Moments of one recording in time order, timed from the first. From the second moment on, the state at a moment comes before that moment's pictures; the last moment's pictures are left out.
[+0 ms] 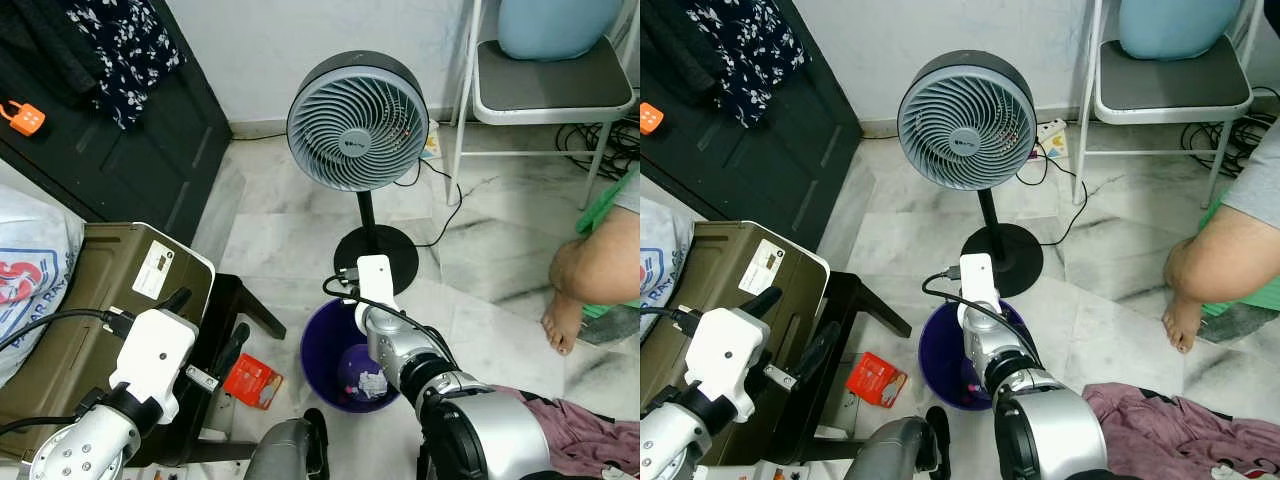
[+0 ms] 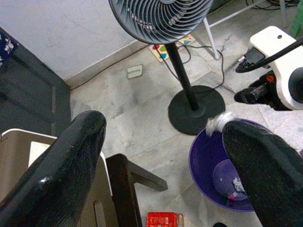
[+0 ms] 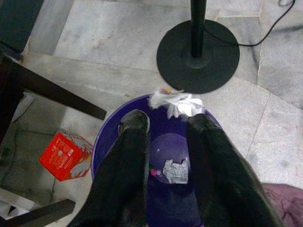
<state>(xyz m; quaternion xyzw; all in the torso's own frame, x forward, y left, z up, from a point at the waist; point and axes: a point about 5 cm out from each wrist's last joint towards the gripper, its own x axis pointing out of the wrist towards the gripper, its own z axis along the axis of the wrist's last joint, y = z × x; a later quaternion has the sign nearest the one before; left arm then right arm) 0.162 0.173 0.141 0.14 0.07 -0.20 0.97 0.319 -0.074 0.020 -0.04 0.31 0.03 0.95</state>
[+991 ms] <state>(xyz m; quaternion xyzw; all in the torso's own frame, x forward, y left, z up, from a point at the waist) 0.219 0.138 0.130 0.12 -0.01 -0.14 0.98 0.296 -0.063 0.038 -0.08 0.22 0.30 0.93</state>
